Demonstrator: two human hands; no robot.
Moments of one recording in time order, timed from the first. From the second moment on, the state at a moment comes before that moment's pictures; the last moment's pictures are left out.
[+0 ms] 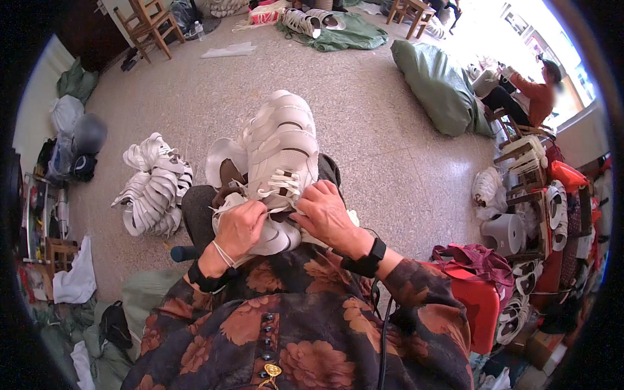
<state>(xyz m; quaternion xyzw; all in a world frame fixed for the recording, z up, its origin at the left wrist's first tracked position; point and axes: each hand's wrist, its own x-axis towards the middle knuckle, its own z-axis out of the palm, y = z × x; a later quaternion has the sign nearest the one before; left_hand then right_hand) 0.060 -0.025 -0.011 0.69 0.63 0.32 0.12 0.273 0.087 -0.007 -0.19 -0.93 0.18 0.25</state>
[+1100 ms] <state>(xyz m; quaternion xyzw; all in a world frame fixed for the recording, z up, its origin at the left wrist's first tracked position) -0.003 -0.138 -0.003 0.71 0.69 0.06 0.09 0.258 0.084 -0.030 -0.25 -0.90 0.19 0.31</state>
